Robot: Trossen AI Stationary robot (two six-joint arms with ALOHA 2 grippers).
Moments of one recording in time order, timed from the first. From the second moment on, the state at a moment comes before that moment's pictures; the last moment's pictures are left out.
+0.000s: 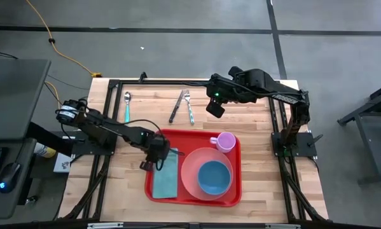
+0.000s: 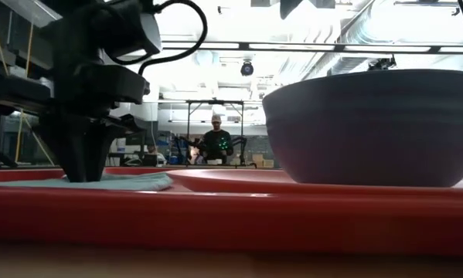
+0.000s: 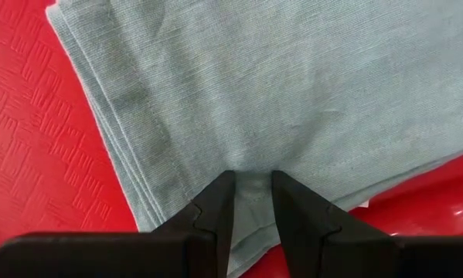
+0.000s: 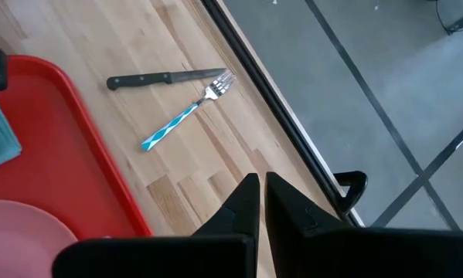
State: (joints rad) left arm -0.17 1.56 0.77 -0.50 0.06 0.17; right arm -0.07 1.82 2.28 -1.57 0.52 0.34
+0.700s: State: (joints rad) left arm -0.03 1.57 0.85 -0.54 0.01 0.32; right arm -0.06 1.82 2.28 -1.57 0.50 0.37
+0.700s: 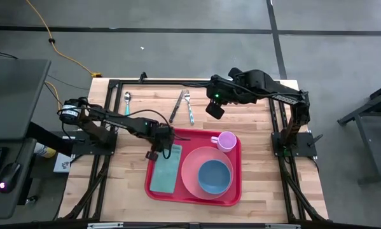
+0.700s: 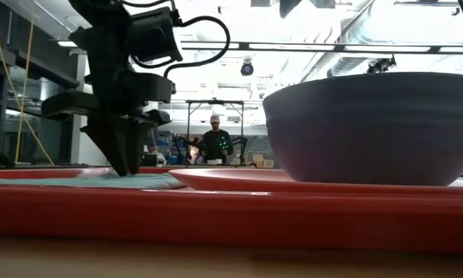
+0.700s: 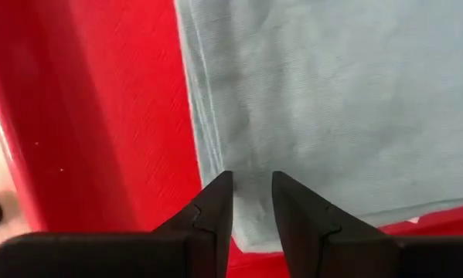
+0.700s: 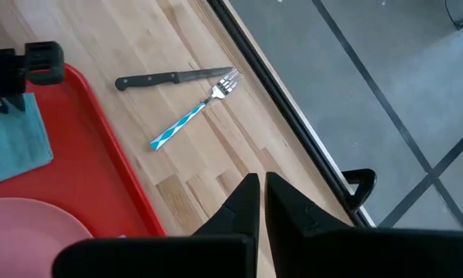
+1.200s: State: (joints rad) left arm -0.03 1.57 0.85 -0.48 0.19 0.22; right arm -0.06 1.82 2.28 -1.57 0.49 0.36
